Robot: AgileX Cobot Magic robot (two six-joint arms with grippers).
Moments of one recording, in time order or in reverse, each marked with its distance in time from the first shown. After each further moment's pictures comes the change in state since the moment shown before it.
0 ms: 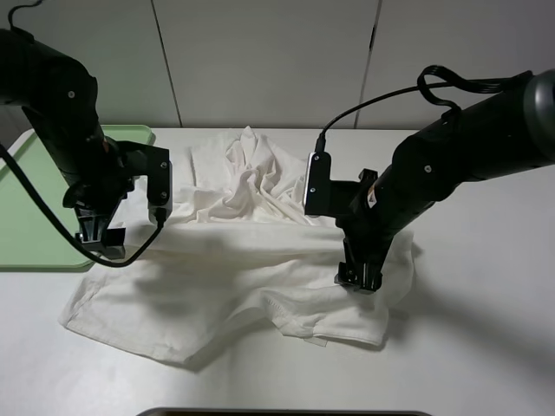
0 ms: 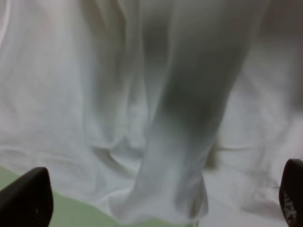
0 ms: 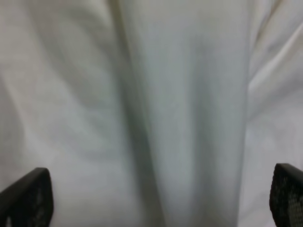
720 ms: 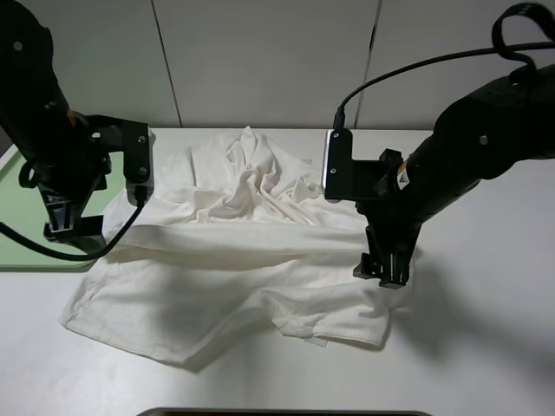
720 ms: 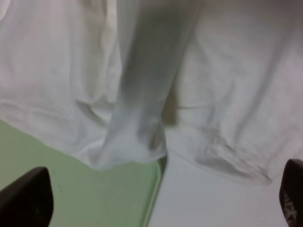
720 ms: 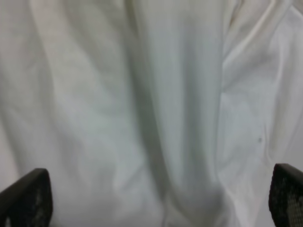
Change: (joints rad) left arm 0.000 -0.162 0.000 -0.060 0.161 -0.007; right arm 0.000 -0.247 0.055 0.005 0.148 -0.013
